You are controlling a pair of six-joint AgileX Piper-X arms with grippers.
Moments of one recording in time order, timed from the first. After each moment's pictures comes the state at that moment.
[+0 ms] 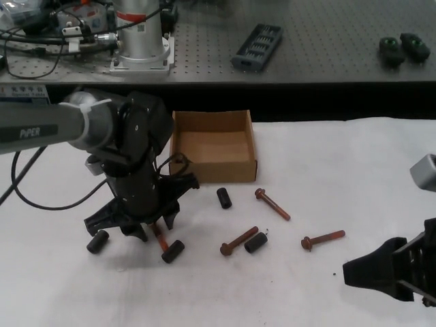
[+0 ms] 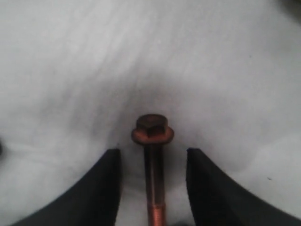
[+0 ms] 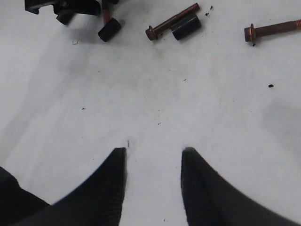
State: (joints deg) left arm -23.8 115.5 -78.9 47.9 2.5 -49.3; right arm 30.9 52.0 -32.0 34.6 -20.8 22.4
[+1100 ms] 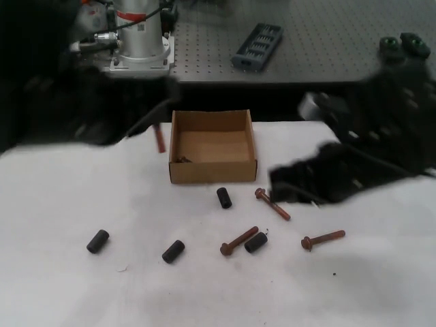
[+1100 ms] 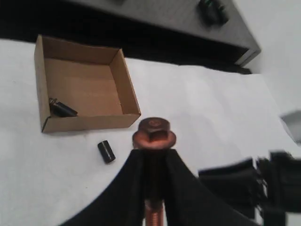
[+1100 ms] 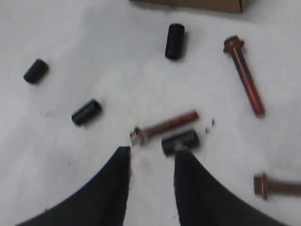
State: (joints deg) left arm -24.0 65.6 -48.8 13.2 12.2 -29.8; right arm 32.0 92.4 -56.6 24.4 -18.2 17.3
